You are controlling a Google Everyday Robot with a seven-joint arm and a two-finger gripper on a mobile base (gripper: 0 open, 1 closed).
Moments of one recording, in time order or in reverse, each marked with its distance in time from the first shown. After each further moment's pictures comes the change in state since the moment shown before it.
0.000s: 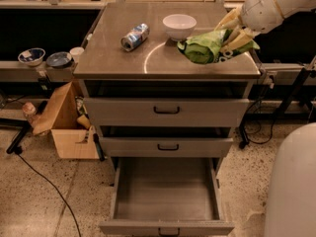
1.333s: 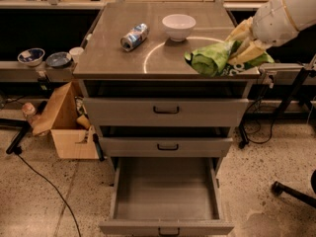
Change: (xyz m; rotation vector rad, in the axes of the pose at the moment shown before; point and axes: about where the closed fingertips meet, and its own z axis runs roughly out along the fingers) arm -0.004 0.043 -0.017 0.026 0.099 0.113
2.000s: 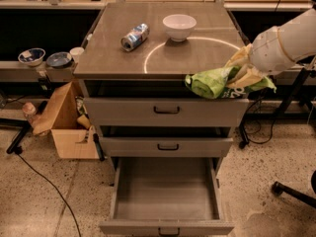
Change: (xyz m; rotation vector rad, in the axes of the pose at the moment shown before) arm 0.016 0.054 0.020 0.032 0.098 0.048
